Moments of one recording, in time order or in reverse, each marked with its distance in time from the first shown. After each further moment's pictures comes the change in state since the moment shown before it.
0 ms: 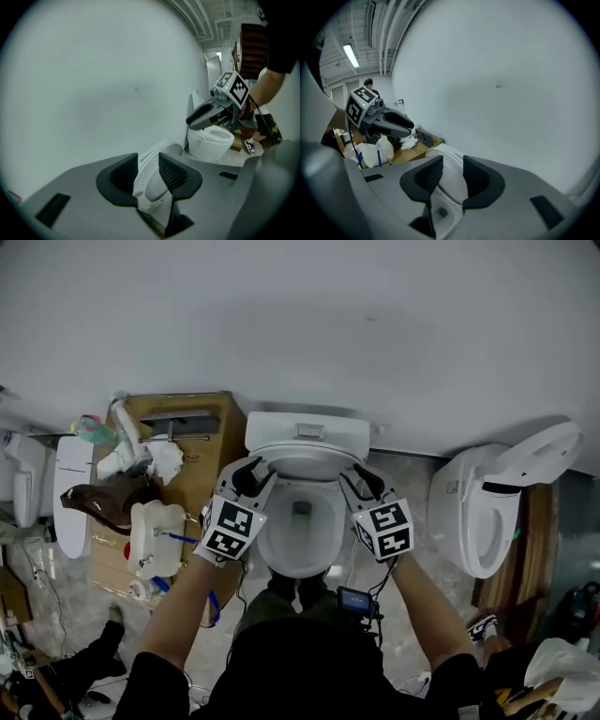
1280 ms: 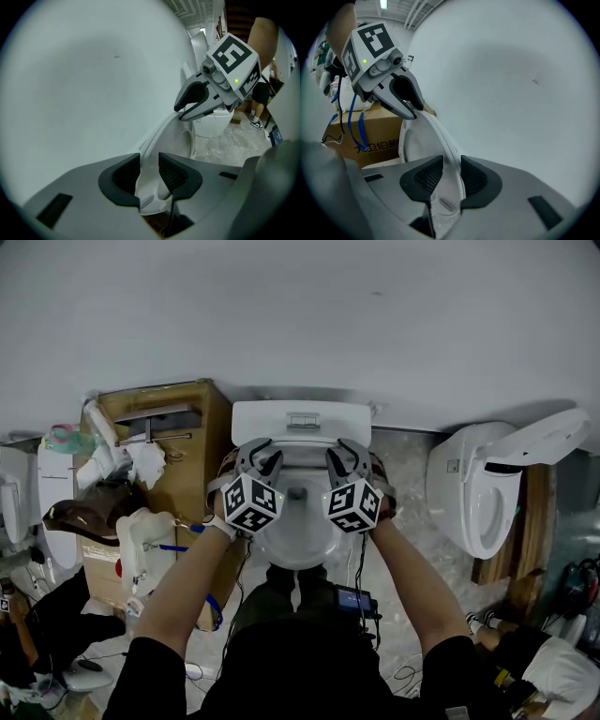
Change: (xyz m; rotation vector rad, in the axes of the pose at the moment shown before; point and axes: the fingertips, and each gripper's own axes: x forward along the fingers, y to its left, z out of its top) left arm 0.117 0.014 -0.066 0.222 0.146 -0.030; right arm 0.112 -0.026 -0.049 -0.437 0.194 -0.204
